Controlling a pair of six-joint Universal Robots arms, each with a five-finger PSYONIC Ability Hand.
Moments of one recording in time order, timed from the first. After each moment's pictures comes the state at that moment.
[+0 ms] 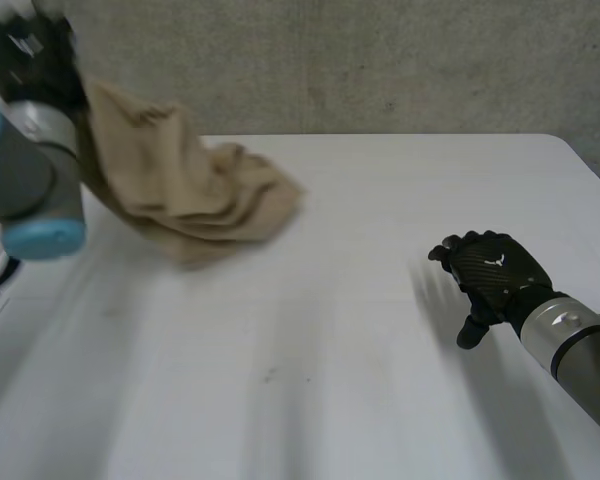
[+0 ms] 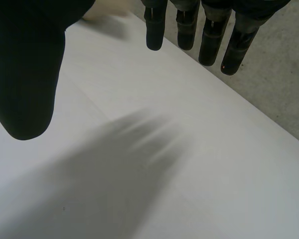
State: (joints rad) left arm 4.47 -2.04 -1.22 3.70 -1.77 3.46; right arm 1.80 -1.36 1.87 -0.15 1.30 2.71; left_hand 1.13 1.18 1.19 1.20 0.97; right_hand 0.21 0.22 0.22 0.24 0.06
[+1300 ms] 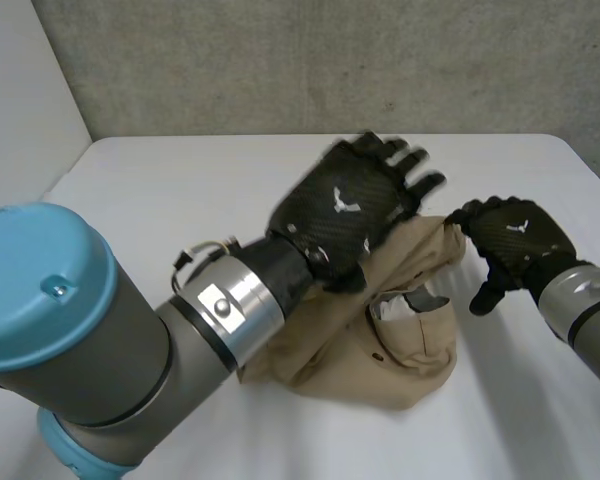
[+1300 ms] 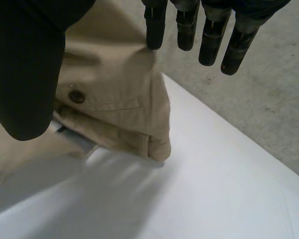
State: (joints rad) left arm 3.96 -1.81 -1.56 3.50 -1.23 3.53; right arm 1.77 -1.40 1.79 -0.12 1.32 2.76; left_hand 0.24 0.24 0.24 0.23 0.05; right_hand 0.20 0.22 0.22 0.24 0.06
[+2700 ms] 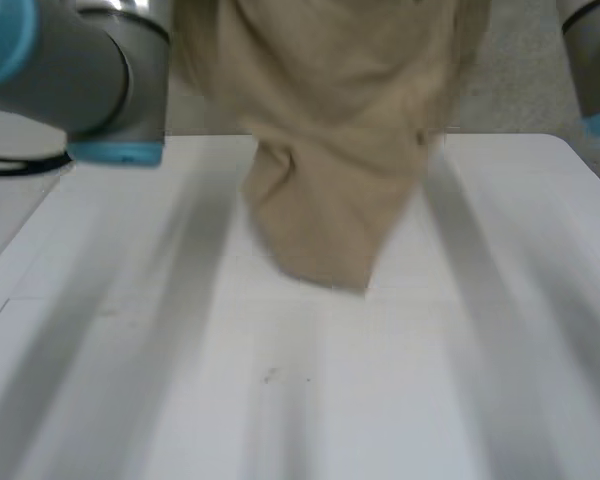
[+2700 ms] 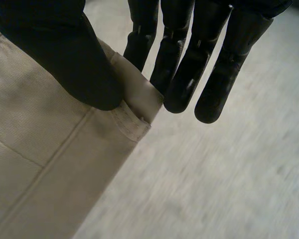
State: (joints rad) left arm 4.18 -2.09 -0.78 3.73 -1.59 3.68; right arm 1.86 -0.99 0.63 -0.39 1.35 2.93; left_hand 1.13 1.19 1.19 1.20 1.00; right_hand 0.95 1.17 1.18 1.19 0.97
